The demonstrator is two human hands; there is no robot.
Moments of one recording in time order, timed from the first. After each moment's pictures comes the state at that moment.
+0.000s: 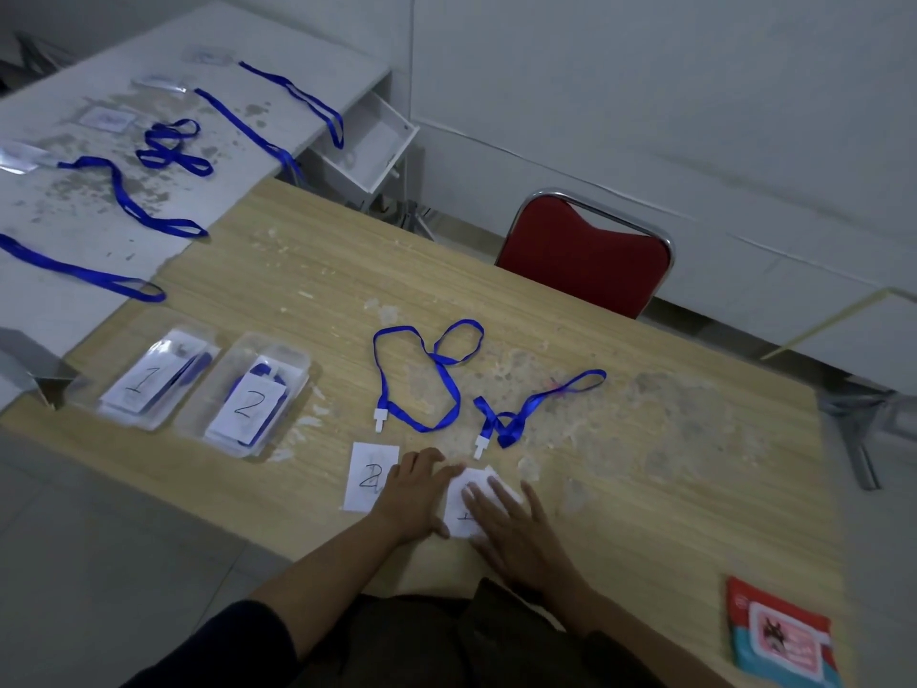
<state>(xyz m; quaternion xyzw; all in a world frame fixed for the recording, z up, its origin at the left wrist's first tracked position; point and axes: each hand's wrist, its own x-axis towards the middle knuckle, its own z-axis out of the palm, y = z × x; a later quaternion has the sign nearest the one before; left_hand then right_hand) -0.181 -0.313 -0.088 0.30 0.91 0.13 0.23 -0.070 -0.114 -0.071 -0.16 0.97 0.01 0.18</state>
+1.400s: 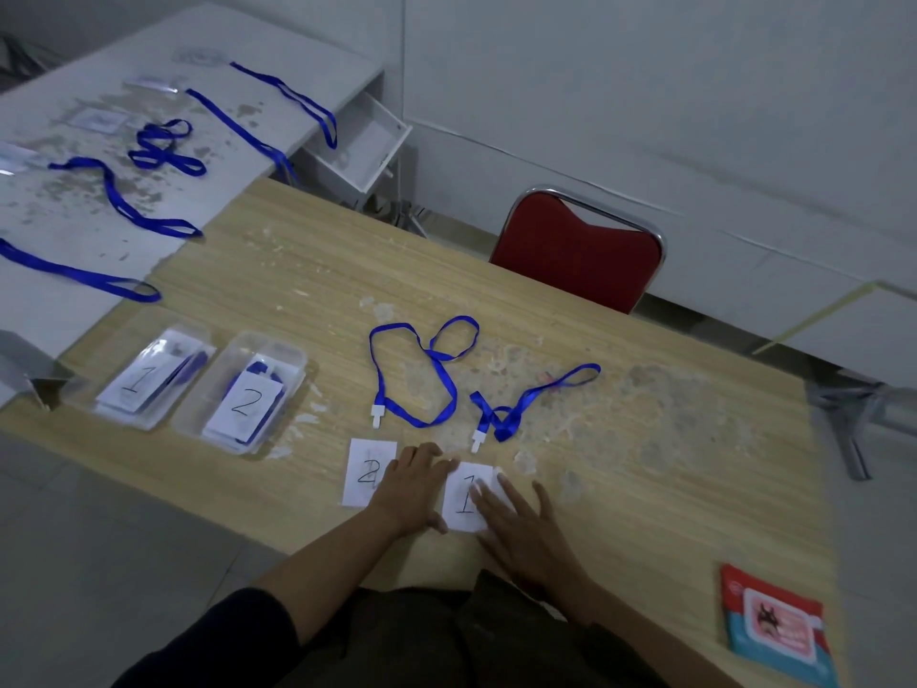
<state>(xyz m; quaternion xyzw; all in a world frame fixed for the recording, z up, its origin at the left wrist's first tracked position) -0.183 -0.312 -0.089 0.31 0.92 0.10 0.22 -0.074 -0.114 -0.059 -0.09 0.96 -0.02 0.26</state>
